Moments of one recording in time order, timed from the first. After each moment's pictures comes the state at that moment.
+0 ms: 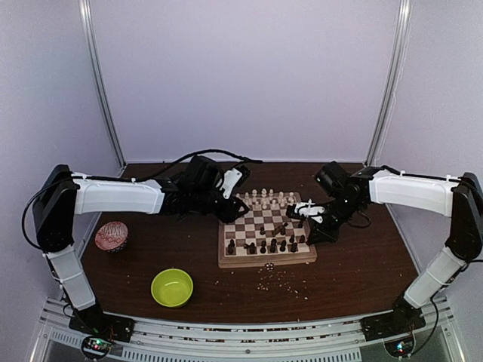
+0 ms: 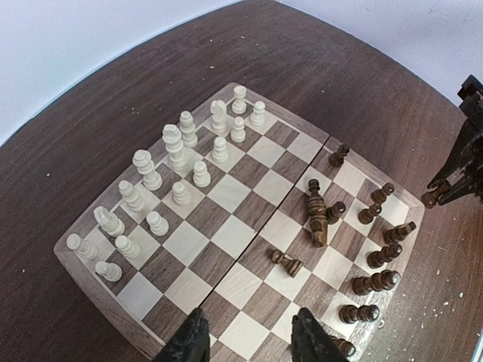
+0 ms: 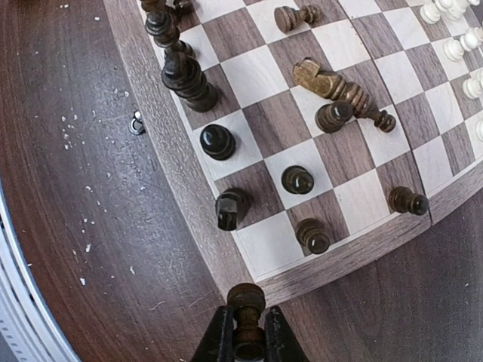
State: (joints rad) left arm -0.84 1.79 1.23 -0.07 0.11 -0.05; right arm 0.59 1.56 1.11 -0.79 -0.24 -0.58
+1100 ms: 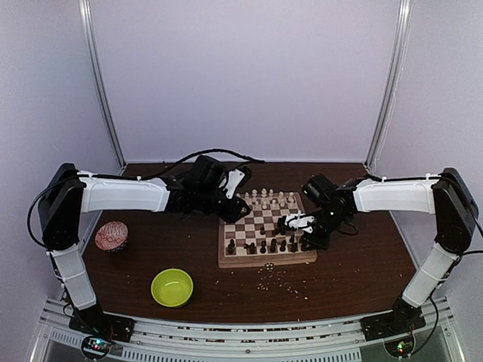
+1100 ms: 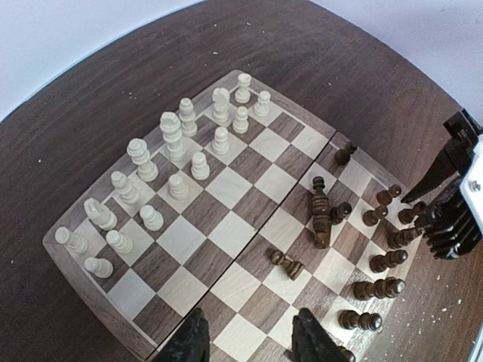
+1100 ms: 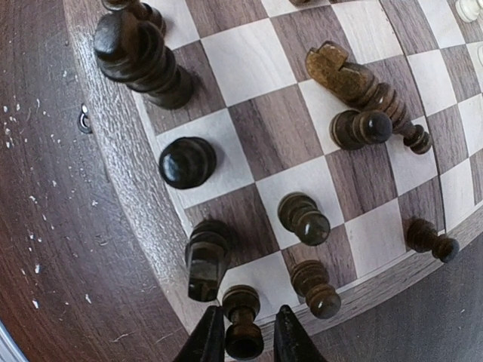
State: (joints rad) left arm -0.84 1.83 1.28 -0.11 0.11 -0.09; right arm 0.65 1.66 1.07 -0.65 -0.13 -0.60
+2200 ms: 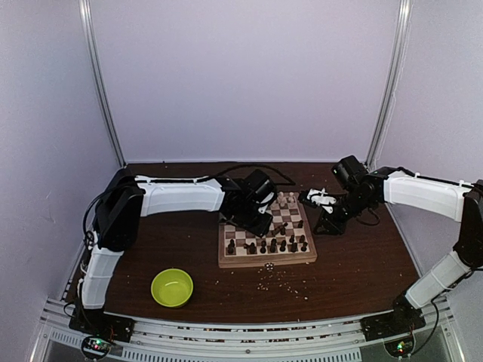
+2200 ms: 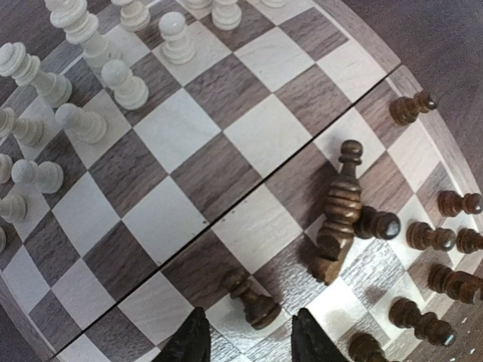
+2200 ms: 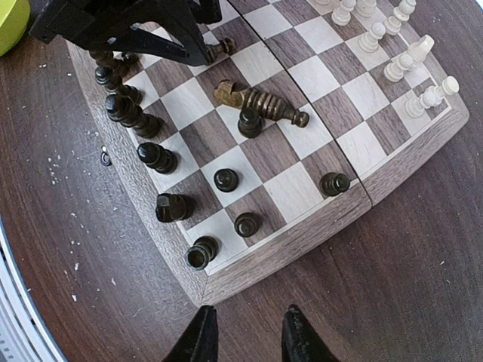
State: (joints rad) left arm -0.97 2.25 1.83 -0.61 -0.07 -0.32; right arm 0.47 1.47 1.04 -0.68 -0.29 -0.52
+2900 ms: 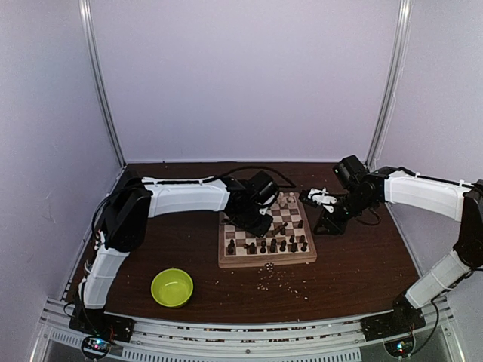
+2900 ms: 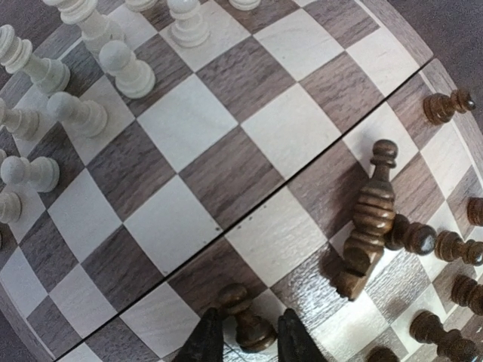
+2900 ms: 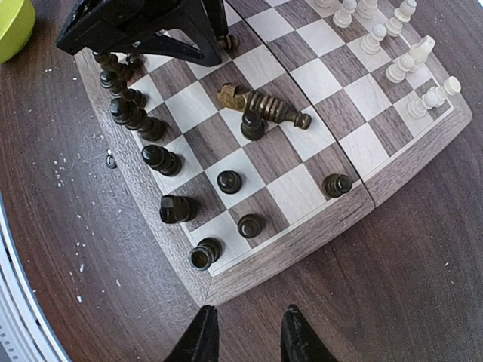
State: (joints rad) left arm -0.97 2.32 1.91 -0.68 -0.10 -0.33; right arm 0.46 1.47 1.04 -0.68 -0.33 -0.52
